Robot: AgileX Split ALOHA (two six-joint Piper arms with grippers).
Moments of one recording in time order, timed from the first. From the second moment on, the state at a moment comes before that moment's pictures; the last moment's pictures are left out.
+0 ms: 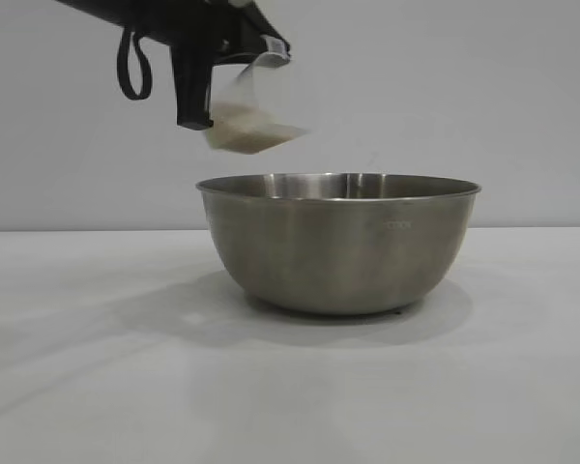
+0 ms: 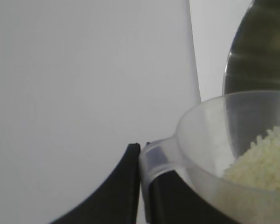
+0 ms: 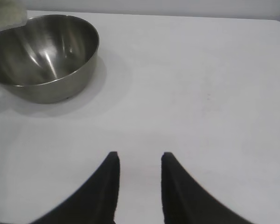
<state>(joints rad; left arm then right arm) -0.51 1.86 -0.99 0.58 -0.65 1.49 0.21 -0.02 -0.49 0.02 1.14 0.01</state>
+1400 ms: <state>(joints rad) -0.53 1.86 -1.00 -0.17 -0.81 0.79 0.21 -0.02 -0.49 0.02 1.14 0.01</state>
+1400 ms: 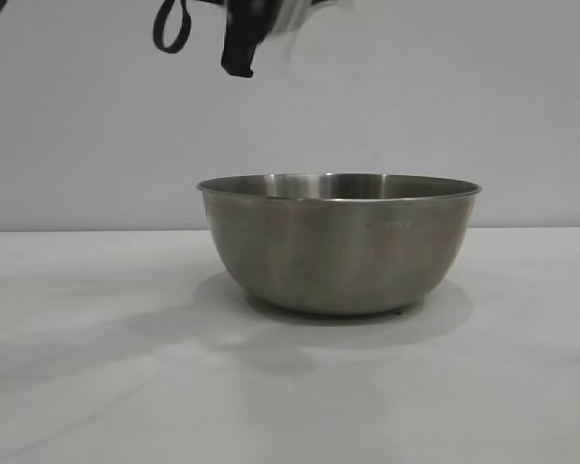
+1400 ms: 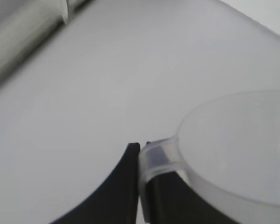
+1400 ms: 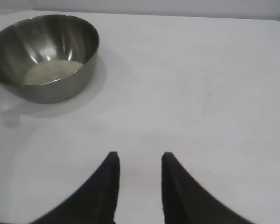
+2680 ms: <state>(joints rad) -0.25 2.07 -0.54 -0.09 -1.13 0.15 0.21 -0.02 -0.49 0.02 1.14 0.01</state>
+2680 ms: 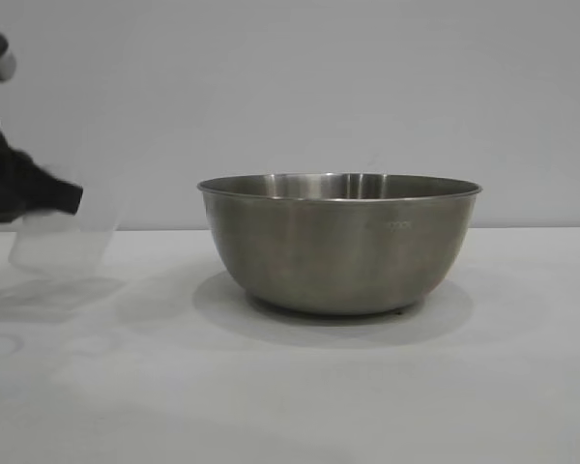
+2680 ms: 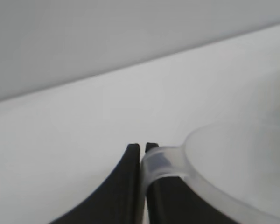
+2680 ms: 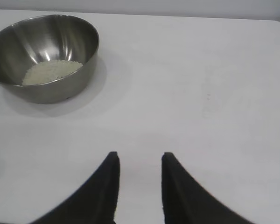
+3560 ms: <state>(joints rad) -0.25 1.90 -0.36 -0.09 -1.14 0.13 0.21 -0.02 -0.49 0.02 1.14 0.01</state>
